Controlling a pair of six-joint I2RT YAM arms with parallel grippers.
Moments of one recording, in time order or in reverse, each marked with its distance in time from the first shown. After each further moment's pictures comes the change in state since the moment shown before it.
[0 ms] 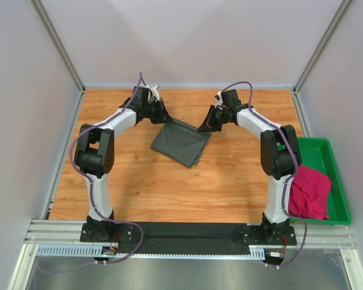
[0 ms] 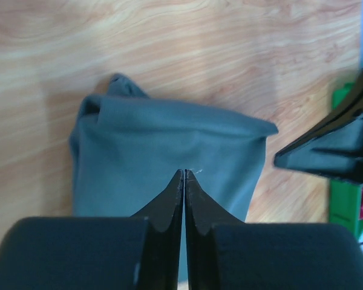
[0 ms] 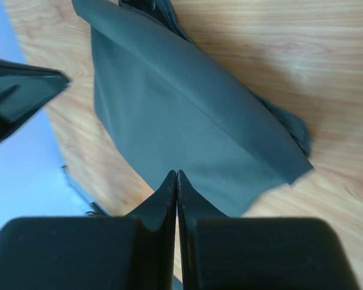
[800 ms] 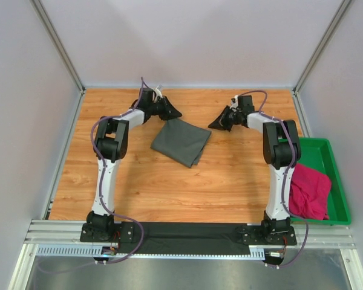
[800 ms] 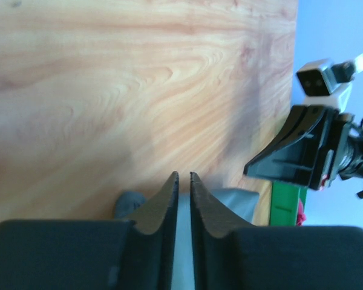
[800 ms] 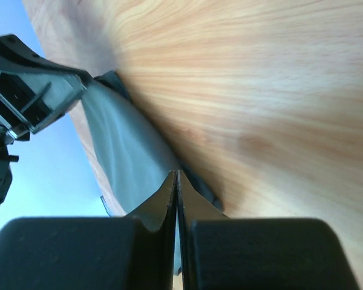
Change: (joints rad) left arm 0.024 0.442 0.269 0.345 0.222 -0.360; right arm -0.165 0.180 -0.065 0.338 -0.165 0.159
